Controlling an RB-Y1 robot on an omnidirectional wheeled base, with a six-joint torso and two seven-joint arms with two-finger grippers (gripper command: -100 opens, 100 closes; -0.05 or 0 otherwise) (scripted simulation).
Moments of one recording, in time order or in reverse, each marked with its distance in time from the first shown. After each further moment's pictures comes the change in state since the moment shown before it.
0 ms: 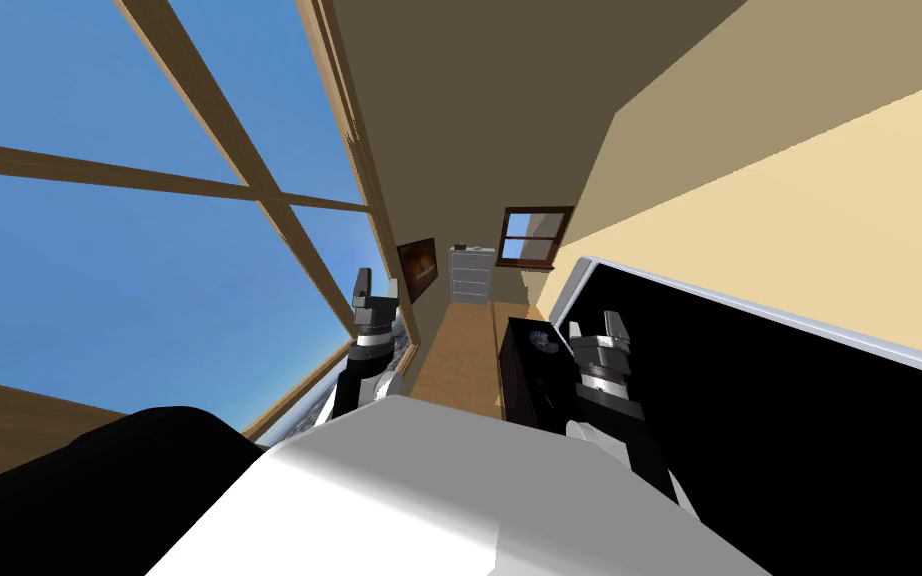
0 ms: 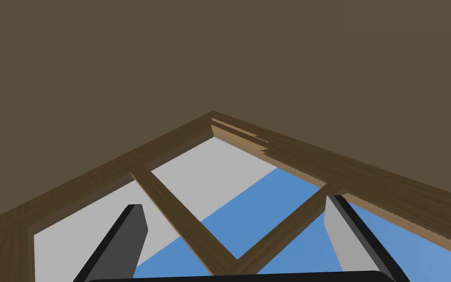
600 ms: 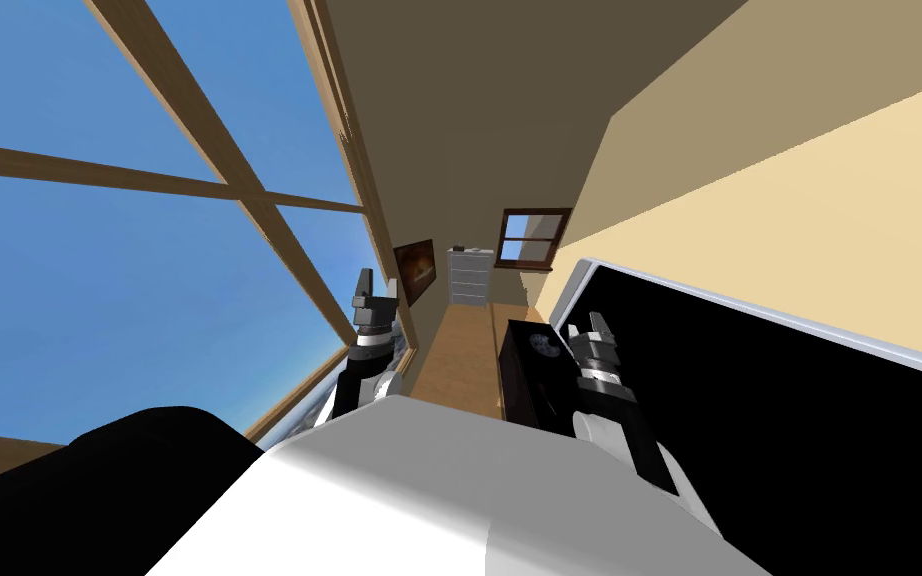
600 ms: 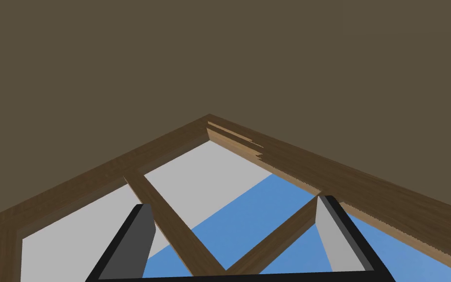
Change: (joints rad) left arm 0.000 0.000 0.000 0.000 0.000 0.000 0.000; right arm -0.103 -0.075 -0.086 0.117 0.022 0.125 -0.043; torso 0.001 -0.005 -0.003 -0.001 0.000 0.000
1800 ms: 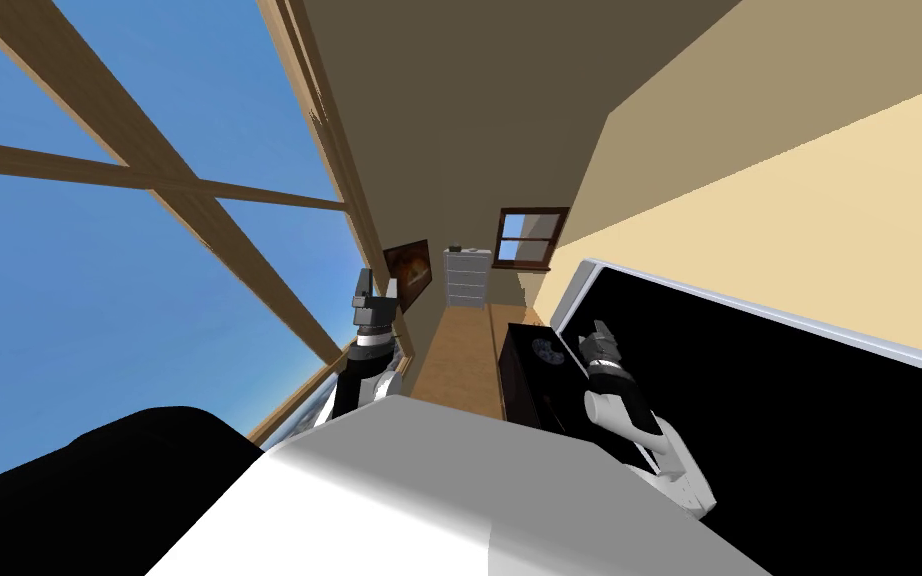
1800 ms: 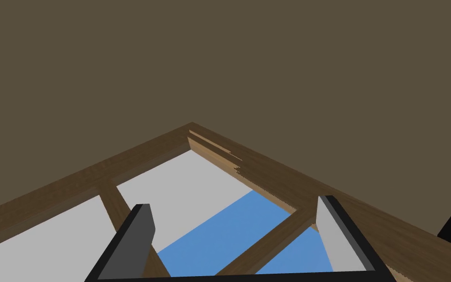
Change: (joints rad) left arm 0.000 0.000 0.000 0.000 0.000 0.000 0.000; right arm -0.230 -0.067 -0.198 0.292 0.026 0.279 -0.104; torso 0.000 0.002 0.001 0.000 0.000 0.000
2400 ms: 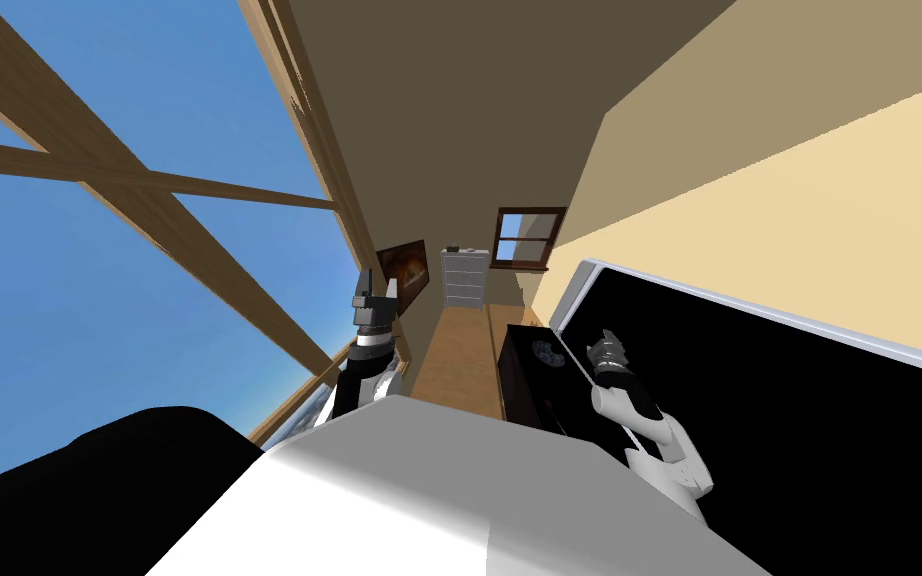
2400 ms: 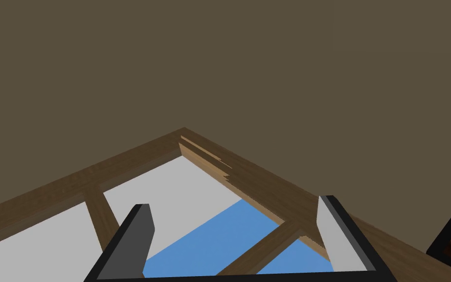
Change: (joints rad) left arm 0.000 0.000 0.000 0.000 0.000 0.000 0.000; right arm -0.107 -0.031 -0.103 0.171 0.001 0.137 -0.056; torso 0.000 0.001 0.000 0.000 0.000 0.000
